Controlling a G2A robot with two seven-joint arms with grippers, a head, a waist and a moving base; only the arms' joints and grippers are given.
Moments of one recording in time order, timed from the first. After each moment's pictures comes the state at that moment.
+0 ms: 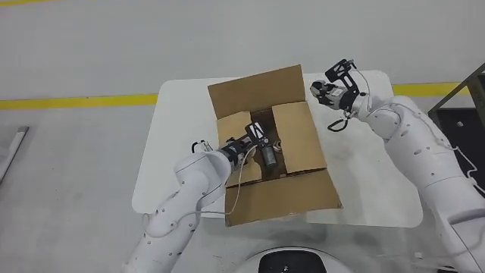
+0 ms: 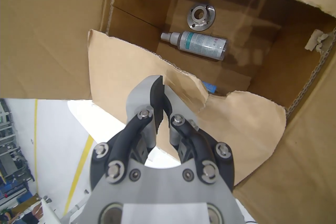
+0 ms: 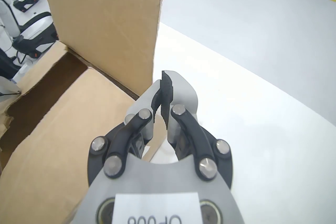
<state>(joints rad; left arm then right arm) 0.91 -1.19 -0.99 -1.77 1.47 -0.53 -0.99 -0.58 -1.25 1.16 -0.78 -0.90 -0.60 0.24</state>
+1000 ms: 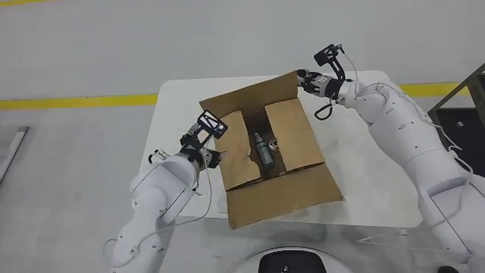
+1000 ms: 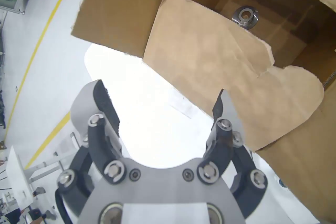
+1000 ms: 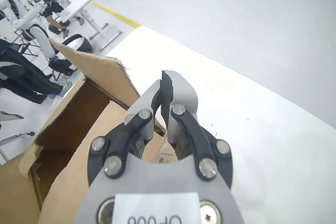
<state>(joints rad) 1.10 -1.16 -1.28 -2.02 1.42 -0.40 -1.13 -0.35 -1.36 1.01 -0.46 -0.74 -0.80 0.21</state>
